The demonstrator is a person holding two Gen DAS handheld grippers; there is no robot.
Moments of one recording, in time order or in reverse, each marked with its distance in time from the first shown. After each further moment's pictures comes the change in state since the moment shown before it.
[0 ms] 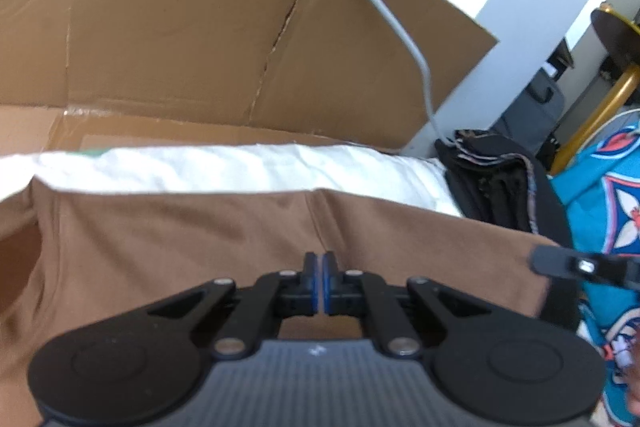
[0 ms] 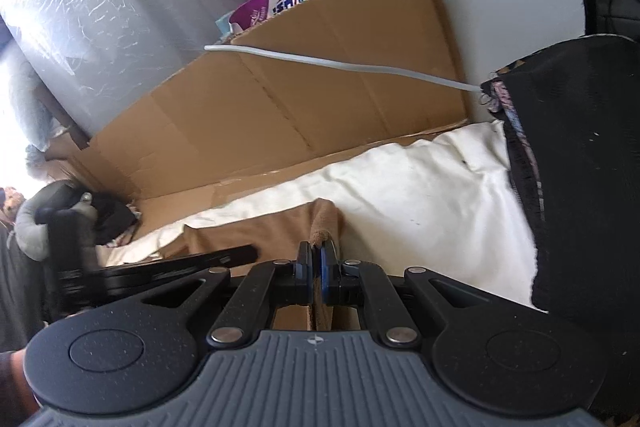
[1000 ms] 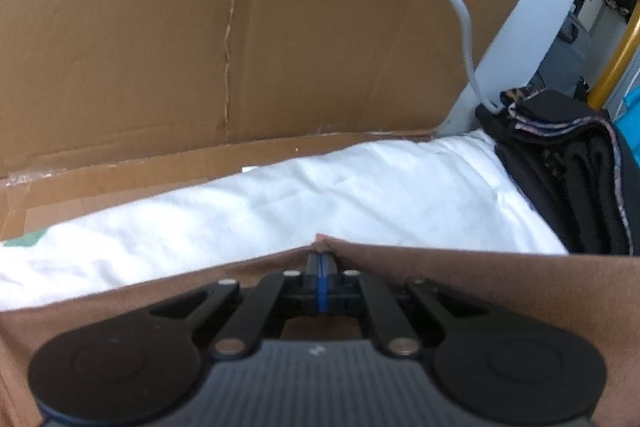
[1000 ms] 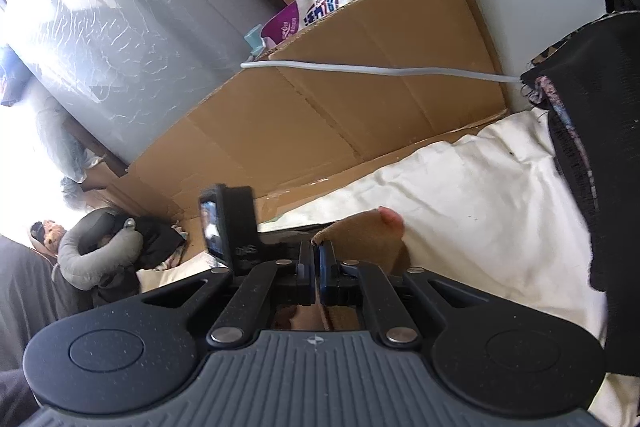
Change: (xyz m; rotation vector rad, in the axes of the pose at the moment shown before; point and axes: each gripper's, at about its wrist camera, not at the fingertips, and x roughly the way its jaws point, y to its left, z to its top) left arm 0.087 -0.014 0.021 0.189 0.054 0.086; right arm -0.003 0.022 0.006 0.105 -0.006 0.109
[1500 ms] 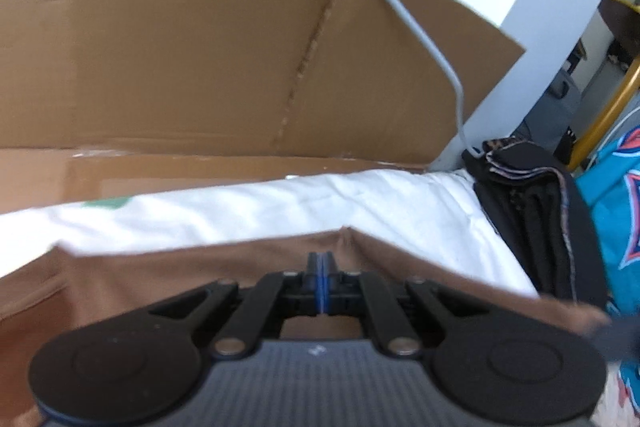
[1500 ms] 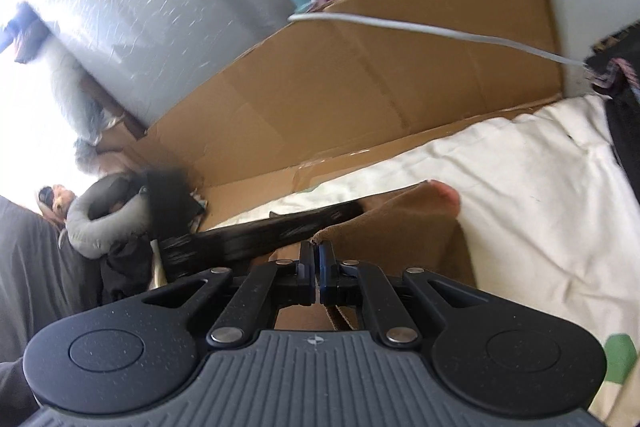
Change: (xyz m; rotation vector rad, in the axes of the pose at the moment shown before) left arm -0.101 0.045 -0.024 -0.149 -0.071 -0.053; right arm 0.037 0.047 -0.020 -0.086 0.076 0.032
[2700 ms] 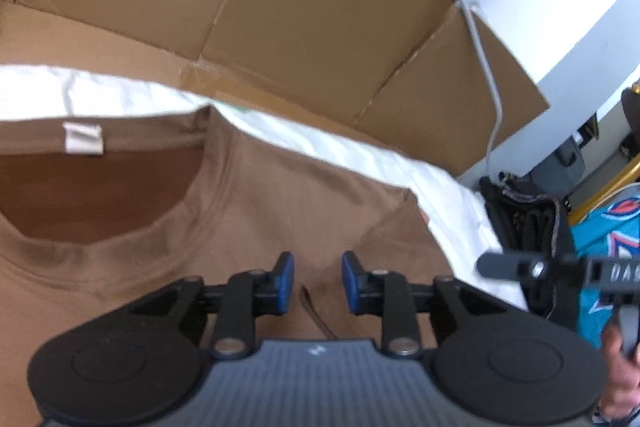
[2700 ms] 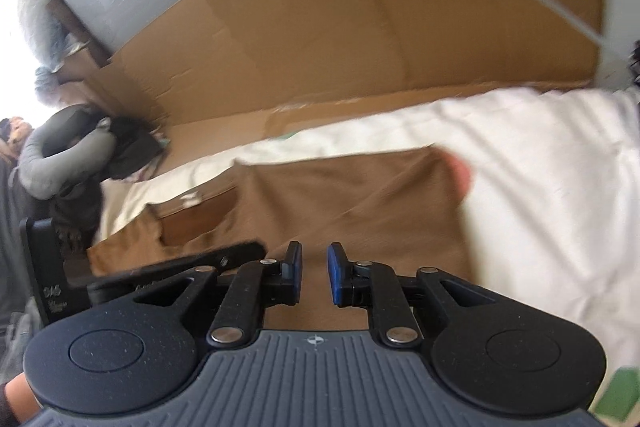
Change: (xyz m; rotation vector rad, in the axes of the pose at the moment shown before) left arm -0.031 0.066 -0.073 -0.273 -0.035 -0.032; right arm 0.064 -0.004 -0.004 -0.109 0.138 -0.130
